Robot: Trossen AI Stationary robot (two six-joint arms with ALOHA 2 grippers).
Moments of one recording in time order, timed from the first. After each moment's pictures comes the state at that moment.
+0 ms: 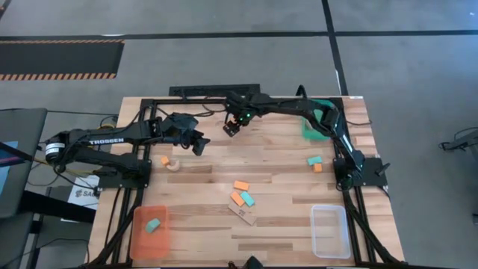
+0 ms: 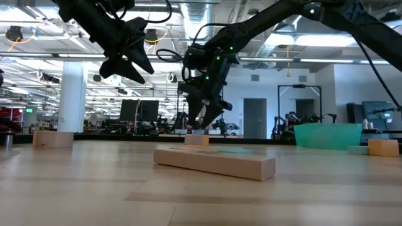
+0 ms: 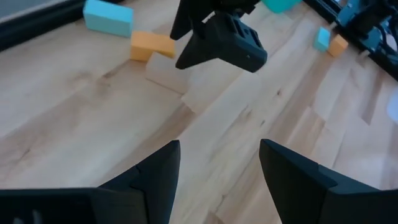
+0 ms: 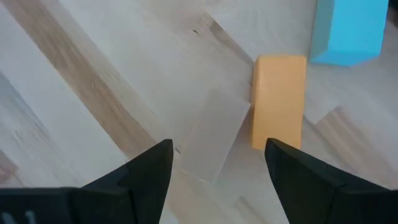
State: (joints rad) left arm 0.29 1.07 0.74 -0.38 -0.06 -0.51; right arm -0.41 2.25 1.88 -0.75 -0.03 0.37
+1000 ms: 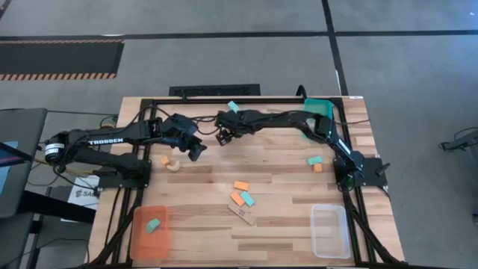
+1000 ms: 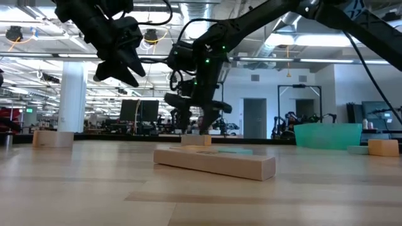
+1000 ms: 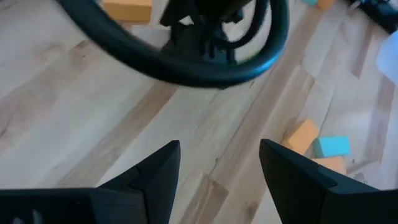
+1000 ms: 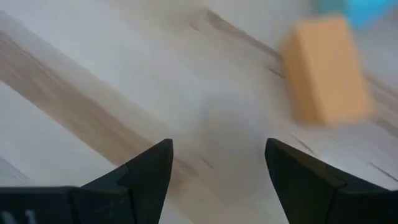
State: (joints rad) left arm 0.29 1.06 0.74 -0.47 0.05 -0.44; right arm -0.27 2.31 1.88 -0.72 0.25 0.67
